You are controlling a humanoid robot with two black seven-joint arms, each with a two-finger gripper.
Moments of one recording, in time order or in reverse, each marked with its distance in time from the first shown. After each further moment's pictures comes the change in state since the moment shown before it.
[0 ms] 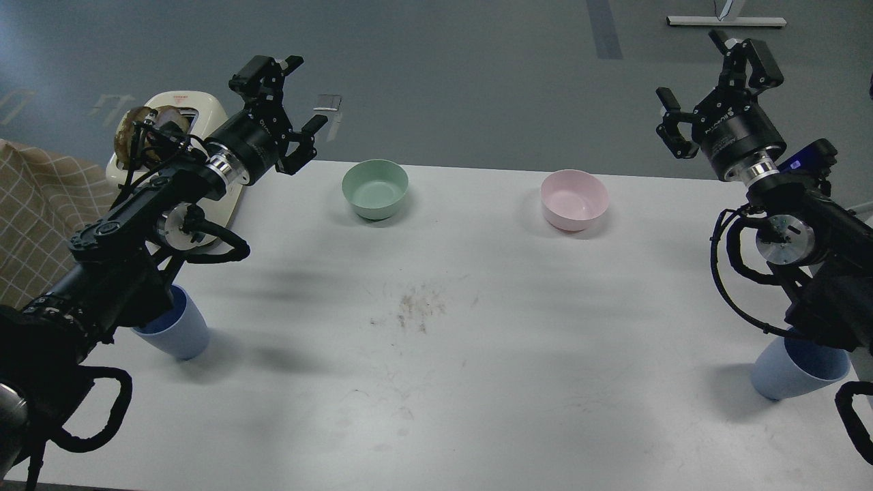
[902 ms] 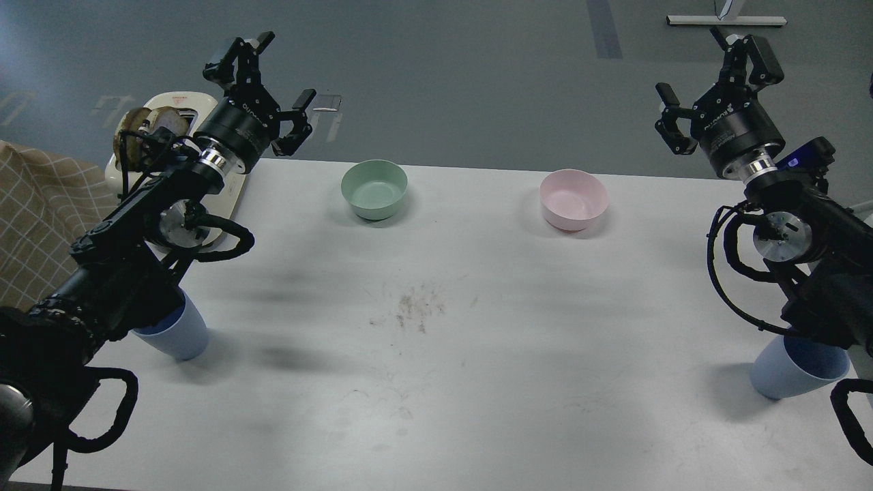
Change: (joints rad) left arm 0.003 -0.012 -0.012 0.001 -0.173 0.000 -0.085; right arm 0.004 0.005 0.015 -0.002 0.002 0.000 0.000
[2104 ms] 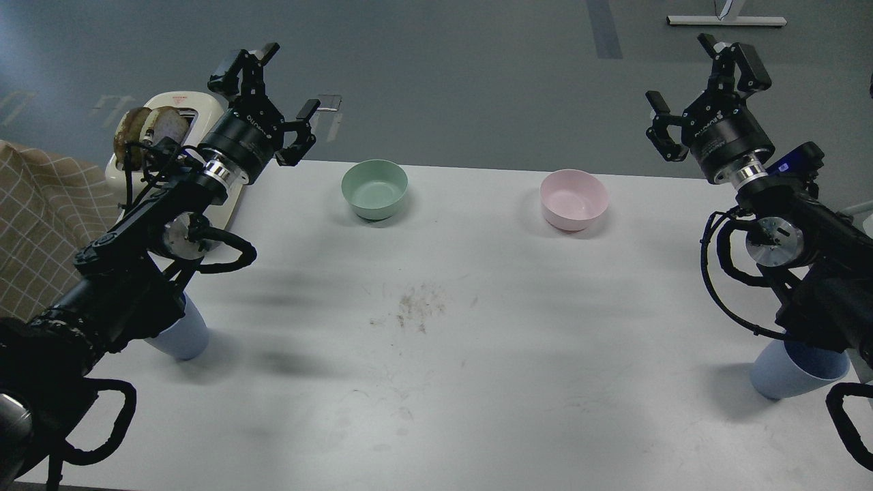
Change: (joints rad) left arm 0.036 0.000 0.007 -0.030 0.018 0.000 -0.016; right arm -0.010 0.010 -0.009 0.006 -0.005 0.000 0.000
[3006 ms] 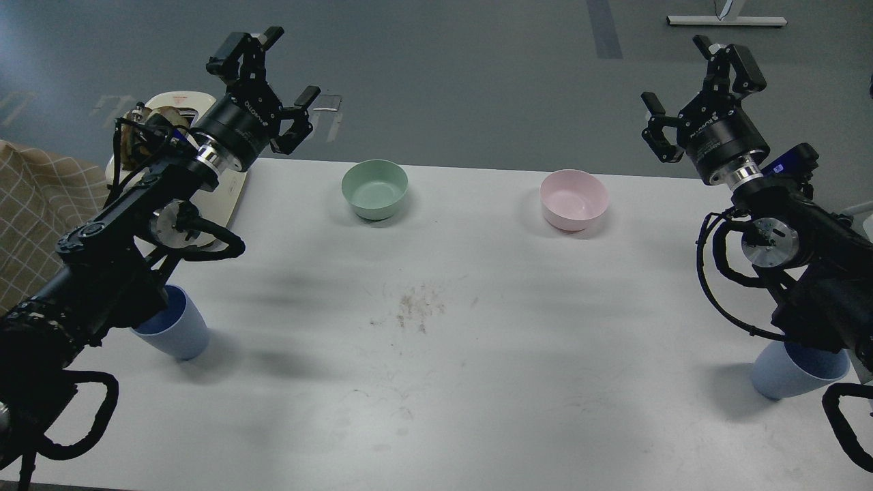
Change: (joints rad) left arm -0.016 0.079 0.002 -0.094 0.121 0.000 0.000; right arm 0.000 0.009 0.000 0.000 0.000 0.000 0.000
